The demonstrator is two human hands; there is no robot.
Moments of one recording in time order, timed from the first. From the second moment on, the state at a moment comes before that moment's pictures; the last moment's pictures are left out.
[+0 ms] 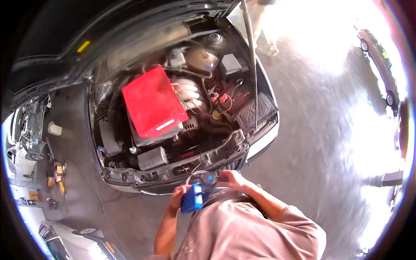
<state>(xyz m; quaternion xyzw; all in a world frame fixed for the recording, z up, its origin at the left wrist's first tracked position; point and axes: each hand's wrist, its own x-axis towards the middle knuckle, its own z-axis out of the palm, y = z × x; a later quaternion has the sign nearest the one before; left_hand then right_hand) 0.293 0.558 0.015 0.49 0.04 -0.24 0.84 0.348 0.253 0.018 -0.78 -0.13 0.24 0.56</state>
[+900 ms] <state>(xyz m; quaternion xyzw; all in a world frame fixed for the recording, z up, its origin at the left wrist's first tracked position) 0.334 0.561 0.077 0.58 0.13 -0.38 0.71 0.430 0.268 0.093 -0.67 -0.38 0.30 0.56</state>
